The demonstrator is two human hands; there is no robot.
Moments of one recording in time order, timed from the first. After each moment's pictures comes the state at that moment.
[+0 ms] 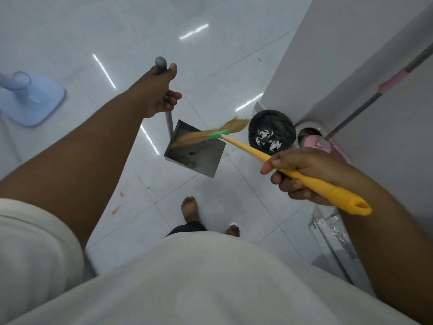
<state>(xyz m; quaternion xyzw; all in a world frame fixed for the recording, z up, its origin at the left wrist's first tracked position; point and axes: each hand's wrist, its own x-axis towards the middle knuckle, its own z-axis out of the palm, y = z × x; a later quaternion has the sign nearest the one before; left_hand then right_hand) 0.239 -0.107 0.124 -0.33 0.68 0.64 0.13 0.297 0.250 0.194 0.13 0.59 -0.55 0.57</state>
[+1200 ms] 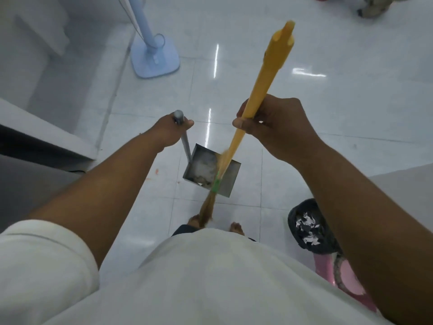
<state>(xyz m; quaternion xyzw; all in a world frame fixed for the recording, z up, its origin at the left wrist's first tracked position) 0.338 -0.254 0.067 -0.55 0.68 0.48 0.01 0.160 -0.053 0.215 -0.54 0.74 -0.34 0.21</state>
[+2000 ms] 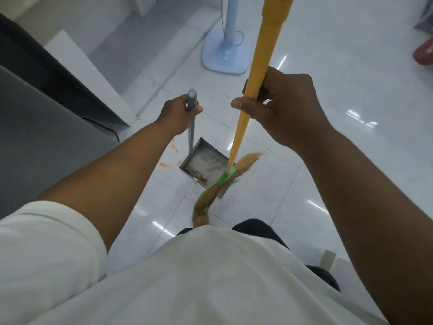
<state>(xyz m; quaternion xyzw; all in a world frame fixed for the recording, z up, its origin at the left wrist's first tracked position) 0.425 -0.379 0.056 -0.65 0.61 0.41 -0.16 0.207 -0.274 0.223 -0.75 0.56 -0.30 0.18</state>
